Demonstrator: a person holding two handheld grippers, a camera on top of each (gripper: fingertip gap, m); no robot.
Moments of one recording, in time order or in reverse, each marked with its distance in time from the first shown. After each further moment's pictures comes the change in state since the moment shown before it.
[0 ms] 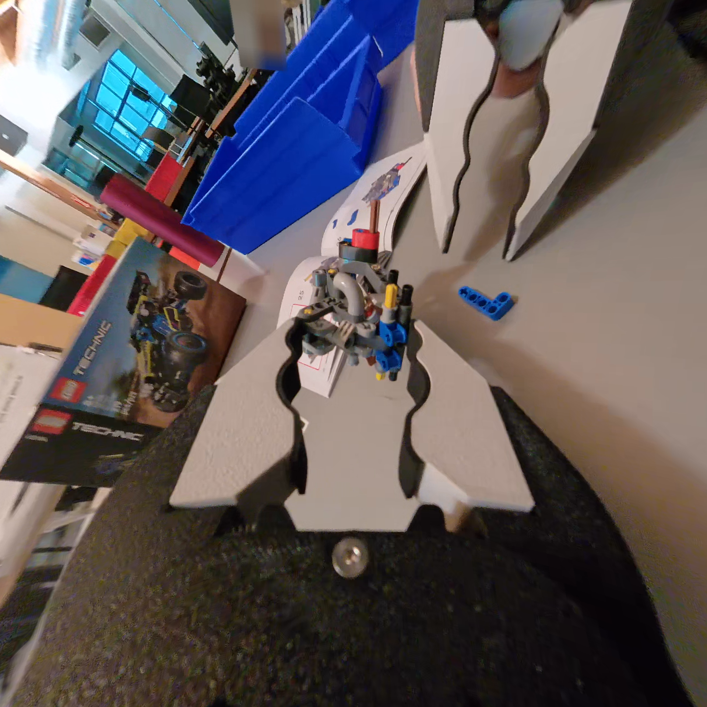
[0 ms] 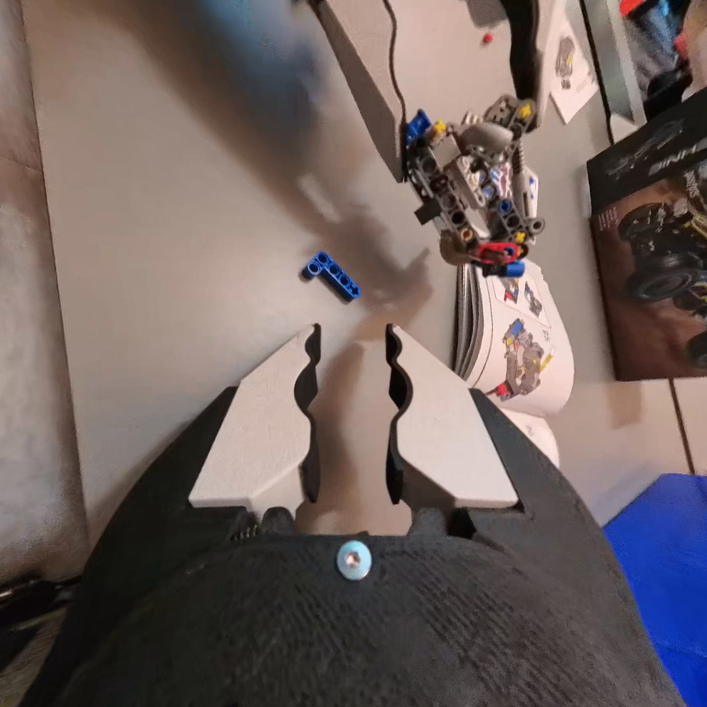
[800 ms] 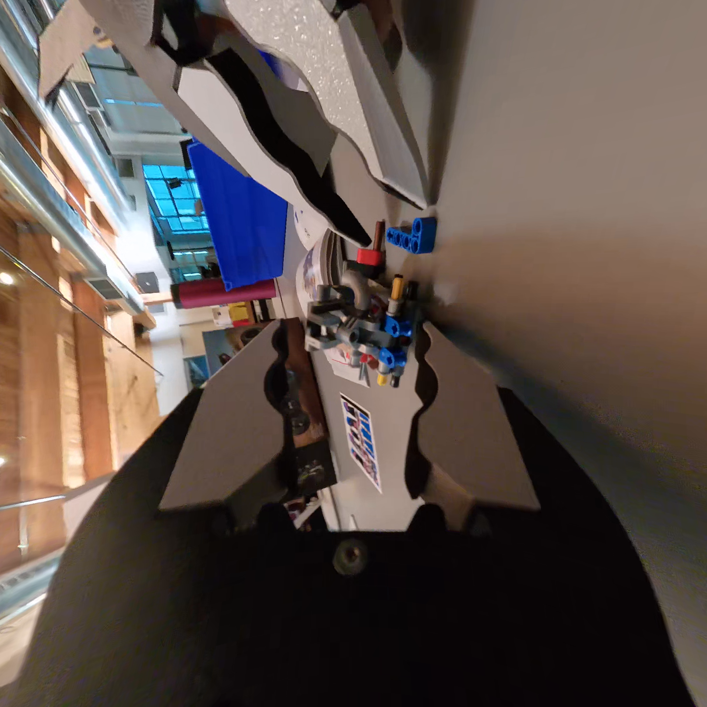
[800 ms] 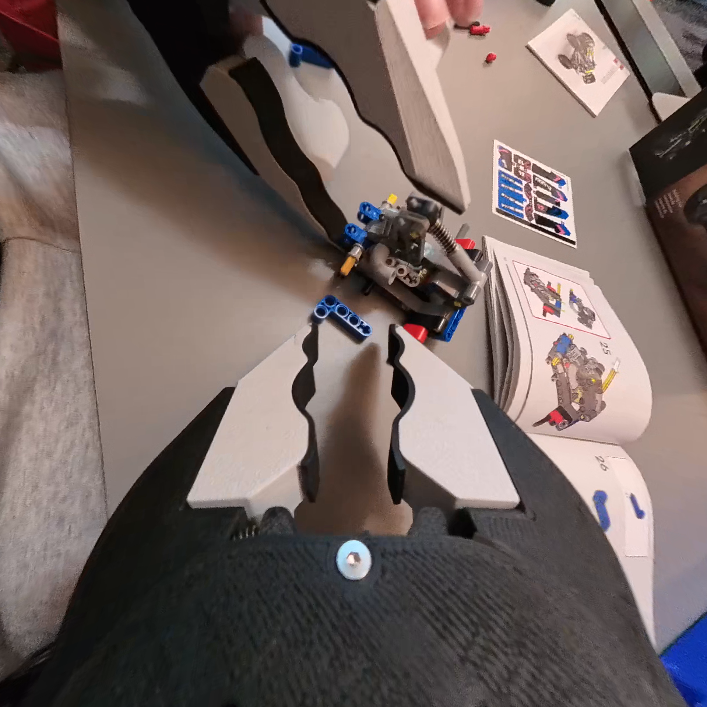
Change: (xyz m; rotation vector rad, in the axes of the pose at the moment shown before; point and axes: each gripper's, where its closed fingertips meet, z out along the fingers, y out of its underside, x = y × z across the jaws) left arm 0.033 0.009 0.011 -0.222 -0.050 0.773; right arm -0.006 -0.016 0.014 0.089 -0.088 0.183
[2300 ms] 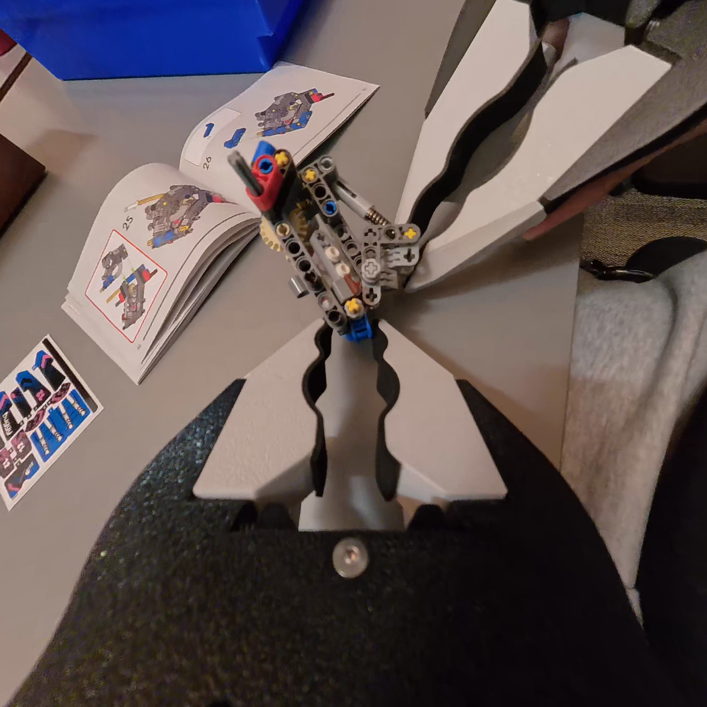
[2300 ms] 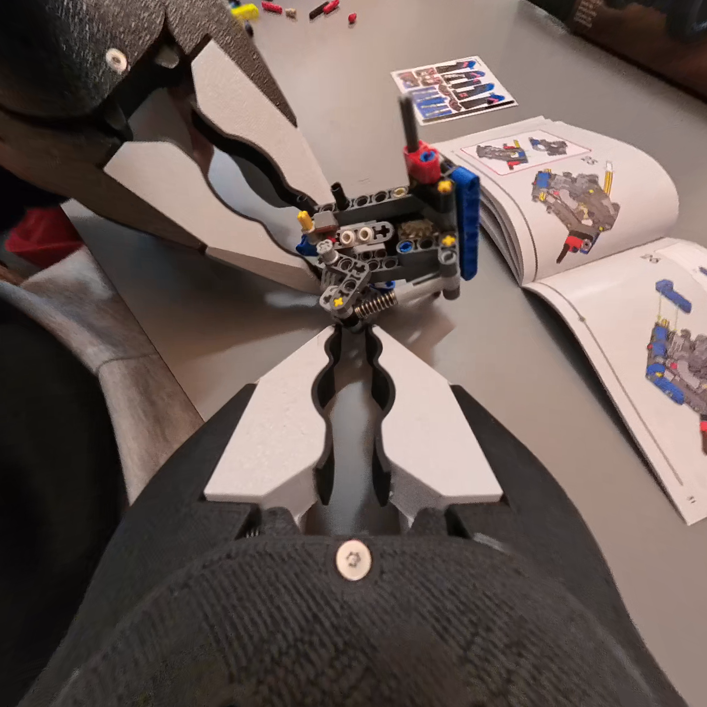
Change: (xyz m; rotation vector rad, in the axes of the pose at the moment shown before) left arm 0.016 -0.052 0.010 -0.001 0.387 -1.171; right arm -0.011 0.017 -0.035 0.049 0.150 0.525
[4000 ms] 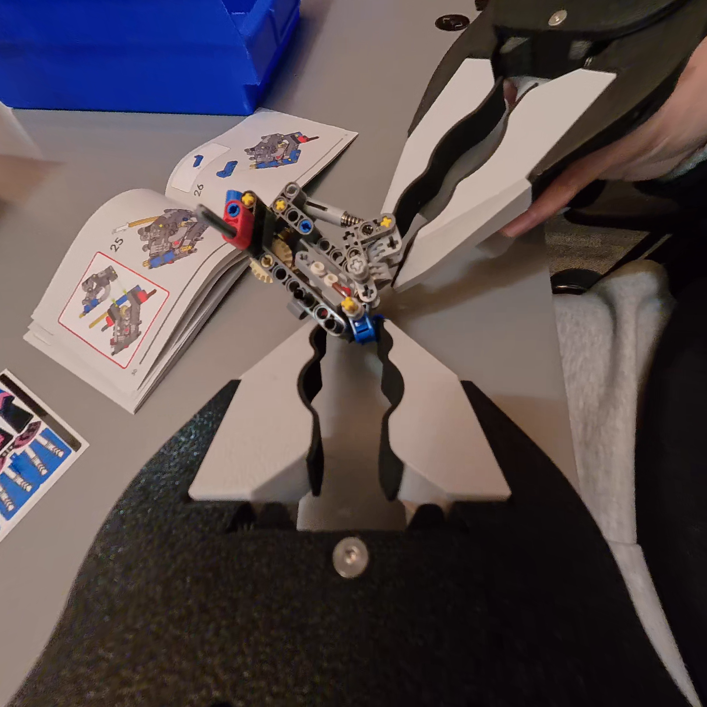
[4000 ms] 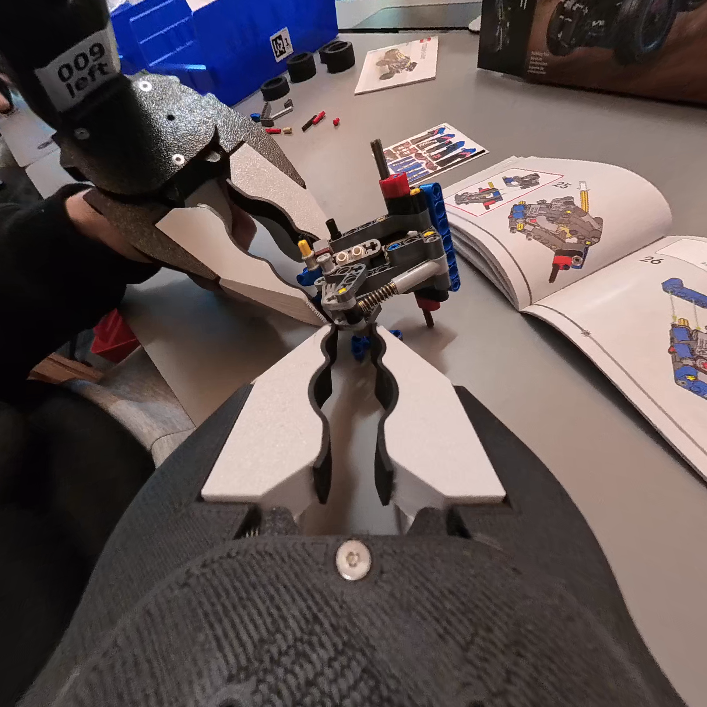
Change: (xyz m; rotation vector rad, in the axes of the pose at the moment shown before) left arm -0.011 -0.007 -0.006 0.119 0.187 -0.029; right arm 0.004 -0.029 0.001 0.161 -0.038 0.207
